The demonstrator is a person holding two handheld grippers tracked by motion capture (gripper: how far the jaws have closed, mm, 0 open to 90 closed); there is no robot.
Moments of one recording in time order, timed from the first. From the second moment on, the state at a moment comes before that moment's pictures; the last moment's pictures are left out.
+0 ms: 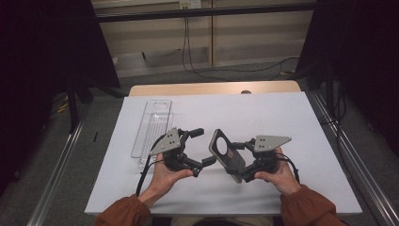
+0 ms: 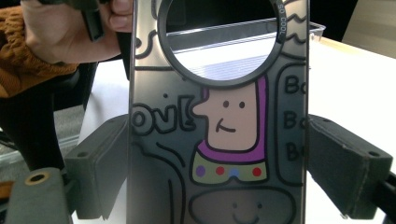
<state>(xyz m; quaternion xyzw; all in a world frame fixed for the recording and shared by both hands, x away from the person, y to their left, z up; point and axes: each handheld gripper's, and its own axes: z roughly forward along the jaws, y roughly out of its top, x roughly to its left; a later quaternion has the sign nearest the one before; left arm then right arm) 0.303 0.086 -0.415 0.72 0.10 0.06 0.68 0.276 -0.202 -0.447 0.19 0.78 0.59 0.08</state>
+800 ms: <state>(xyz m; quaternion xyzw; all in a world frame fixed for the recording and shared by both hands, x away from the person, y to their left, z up) 0.302 0.073 -0.428 0.72 0.07 0.01 0.69 0.276 -0.202 -0.445 0.15 0.78 0.61 0.02</state>
